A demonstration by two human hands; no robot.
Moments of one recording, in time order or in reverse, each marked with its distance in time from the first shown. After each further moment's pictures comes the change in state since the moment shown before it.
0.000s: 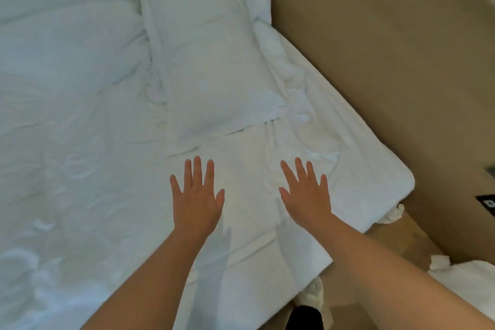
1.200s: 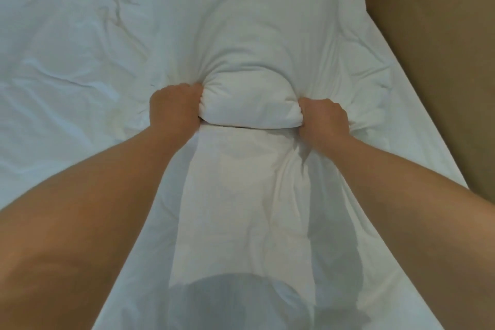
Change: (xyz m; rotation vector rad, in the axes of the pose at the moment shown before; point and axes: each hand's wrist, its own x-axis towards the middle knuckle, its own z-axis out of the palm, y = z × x) left_hand 0.337 -0.035 0.180 -0.071 0.363 -0.322; right_hand 0.441 -0.012 0.061 -0.145 0.361 -0.442
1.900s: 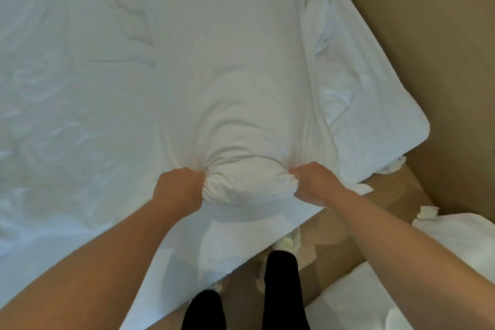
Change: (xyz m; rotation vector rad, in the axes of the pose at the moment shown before) left_hand -0.274 -0.050 -0.184 0.177 -0.775 0.388; right_hand -0.350 -0.089 -0.119 0.437 -0.690 0.198
